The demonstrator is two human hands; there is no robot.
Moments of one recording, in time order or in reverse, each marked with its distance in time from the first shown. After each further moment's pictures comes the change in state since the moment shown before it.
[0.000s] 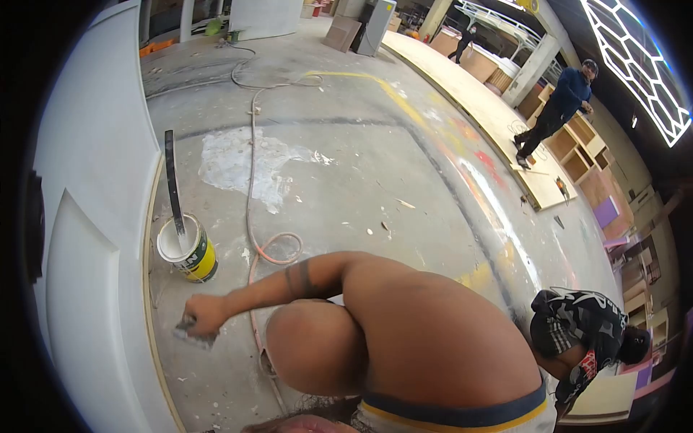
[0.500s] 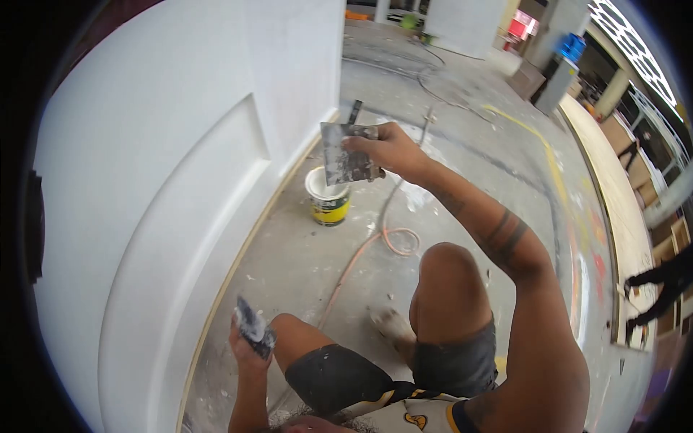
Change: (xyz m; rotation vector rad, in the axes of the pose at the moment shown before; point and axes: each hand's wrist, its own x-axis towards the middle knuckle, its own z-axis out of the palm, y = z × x) left_hand -0.082 -0.006 0.037 -0.560 -0.390 -0.358; right_hand -0.037 -0.181 -0.222 0.140 0.227 0.159
